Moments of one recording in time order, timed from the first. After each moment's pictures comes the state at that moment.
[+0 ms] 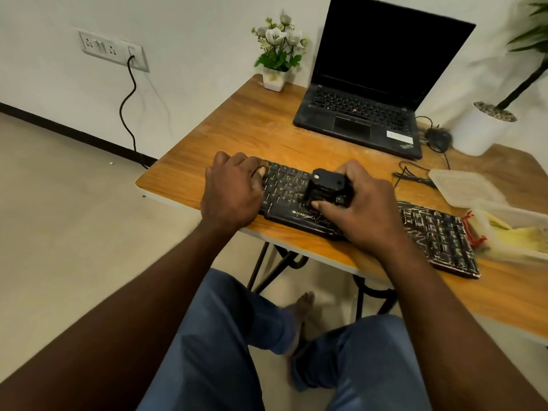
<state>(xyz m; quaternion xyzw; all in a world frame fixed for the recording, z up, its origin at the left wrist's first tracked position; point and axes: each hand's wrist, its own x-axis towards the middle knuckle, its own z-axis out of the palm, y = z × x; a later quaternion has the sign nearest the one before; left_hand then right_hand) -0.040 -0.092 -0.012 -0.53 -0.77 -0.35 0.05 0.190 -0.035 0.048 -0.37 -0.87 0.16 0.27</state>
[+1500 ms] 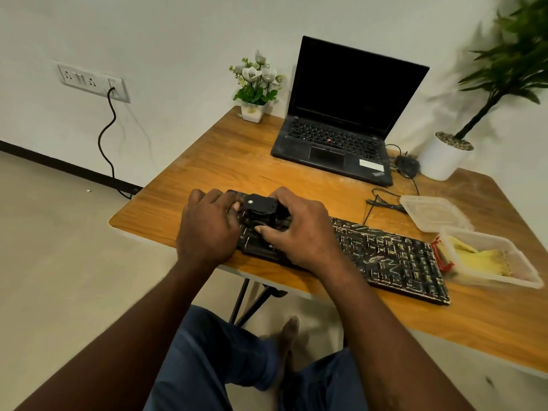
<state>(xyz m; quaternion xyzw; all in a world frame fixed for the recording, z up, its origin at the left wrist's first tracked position) -0.041 -0.093 -0.015 -0.54 -0.76 -0.36 0.07 0.141 -0.032 0.047 -0.32 -0.89 0.18 0.27</state>
